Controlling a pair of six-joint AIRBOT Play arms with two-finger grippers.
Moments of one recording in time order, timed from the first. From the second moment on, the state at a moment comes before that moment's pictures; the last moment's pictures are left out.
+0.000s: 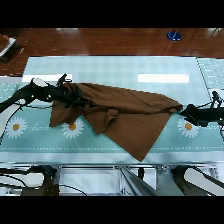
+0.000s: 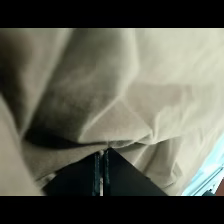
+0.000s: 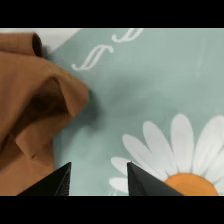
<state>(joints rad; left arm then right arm) -0.03 -1.60 1.01 0.65 -1.05 -1.27 -0.53 -1.22 0.68 -1.03 0.95 1.36</state>
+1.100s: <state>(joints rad) 0.09 -1.34 1.61 0.49 -1.06 -1.22 -0.23 -1.39 1.76 -0.89 1.18 1.41</state>
